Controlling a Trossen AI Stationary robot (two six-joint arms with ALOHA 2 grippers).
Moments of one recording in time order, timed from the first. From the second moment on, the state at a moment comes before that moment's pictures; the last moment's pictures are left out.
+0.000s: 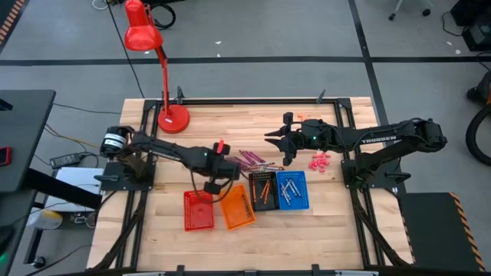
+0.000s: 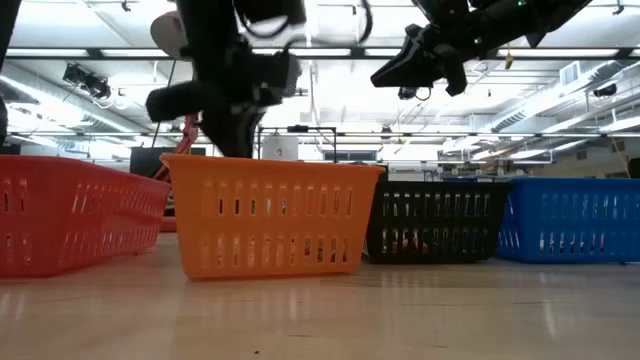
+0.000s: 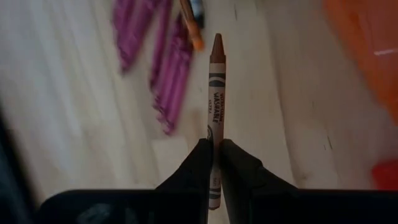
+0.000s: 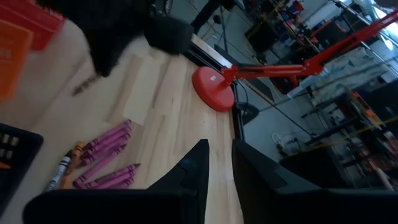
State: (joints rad) left arm -0.14 1.72 1.25 -0.87 -0.36 0.18; right arm -0.10 1.19 0.72 0.16 0.18 -0.70
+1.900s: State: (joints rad) left arm -0.31 1.88 1.31 -0.68 -0.29 0.48; right arm -0.10 1.19 0.72 0.11 0.36 -0.67
